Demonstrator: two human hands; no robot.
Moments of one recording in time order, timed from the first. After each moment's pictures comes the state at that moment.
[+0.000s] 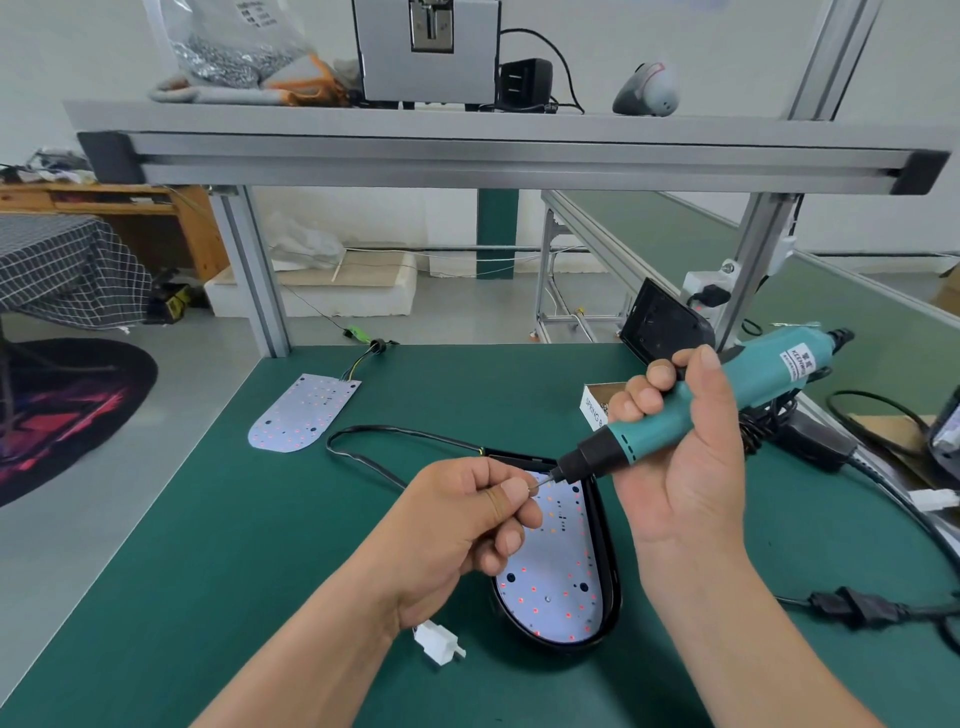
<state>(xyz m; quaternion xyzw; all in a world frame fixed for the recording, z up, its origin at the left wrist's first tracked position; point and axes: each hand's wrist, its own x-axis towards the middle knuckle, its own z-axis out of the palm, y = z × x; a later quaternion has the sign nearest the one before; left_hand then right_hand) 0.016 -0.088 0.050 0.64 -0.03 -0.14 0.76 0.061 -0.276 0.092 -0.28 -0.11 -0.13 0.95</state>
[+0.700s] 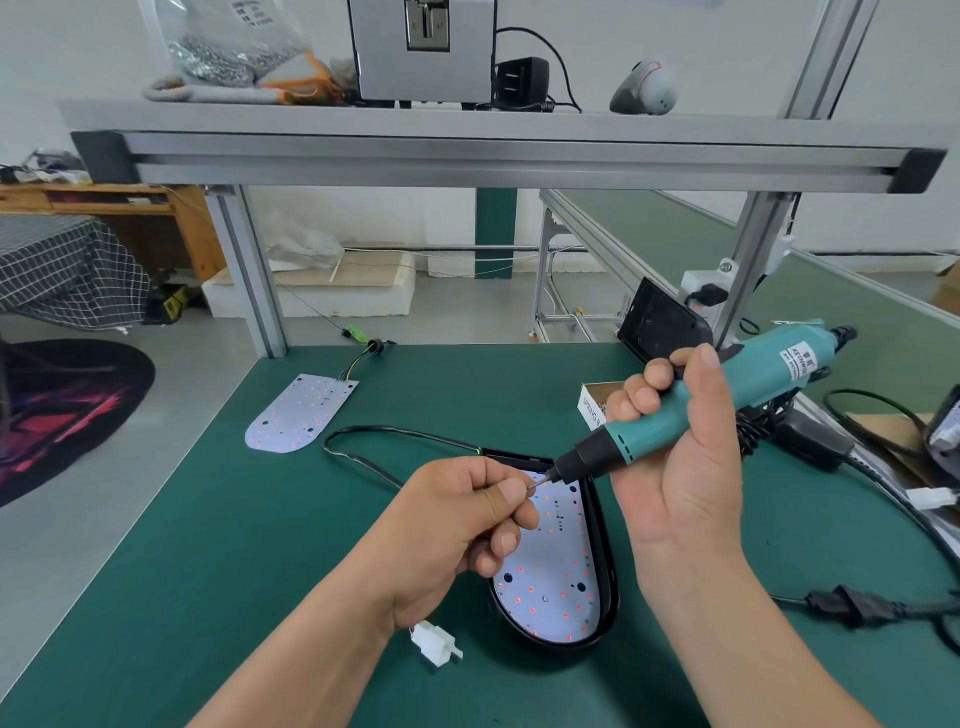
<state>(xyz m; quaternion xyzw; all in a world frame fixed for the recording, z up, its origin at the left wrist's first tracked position) 0.014 -0.087 0.052 0.65 -0.05 -0.14 0.75 0.060 -0.276 0.091 -0.29 -0.12 -0.14 0.94</state>
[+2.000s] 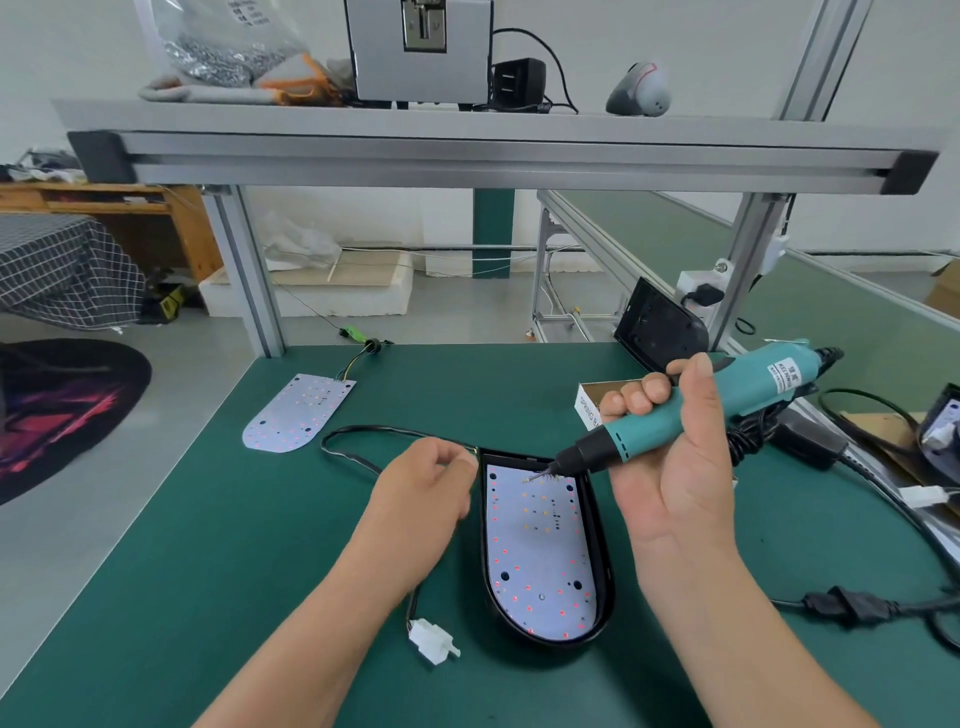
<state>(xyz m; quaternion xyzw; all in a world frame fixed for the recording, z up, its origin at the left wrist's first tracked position) 0.030 -0.079 0.043 0.81 0.08 0.03 0.58 0.074 -0.283 0.076 -0.27 -0.08 -0.14 0.95</state>
